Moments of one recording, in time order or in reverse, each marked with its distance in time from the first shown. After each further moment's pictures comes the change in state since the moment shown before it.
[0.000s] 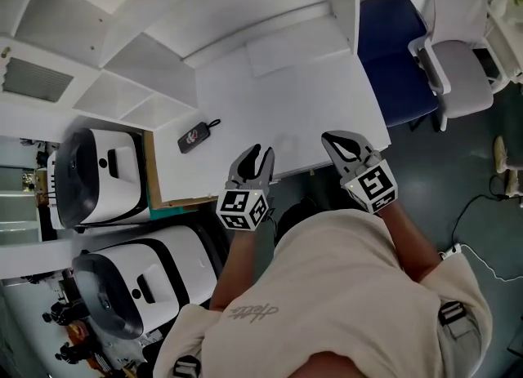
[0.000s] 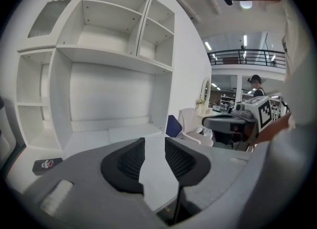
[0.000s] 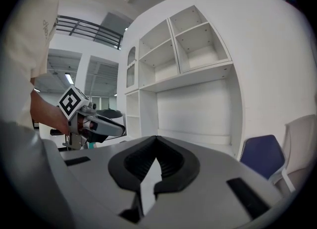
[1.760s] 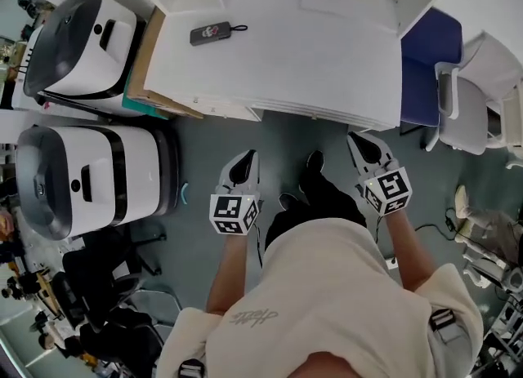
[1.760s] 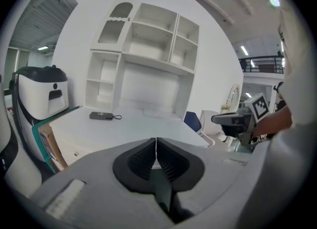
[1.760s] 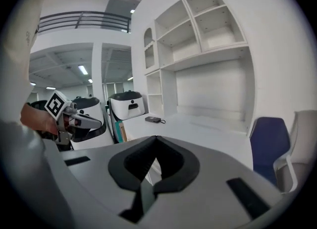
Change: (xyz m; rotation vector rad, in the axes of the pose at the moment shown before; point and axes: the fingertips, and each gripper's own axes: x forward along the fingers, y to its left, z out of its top) left arm -0.202 -0.034 -0.159 -0.248 -0.012 0.345; right arm -0.073 0.106 -0.084 -0.010 0.234 0.178
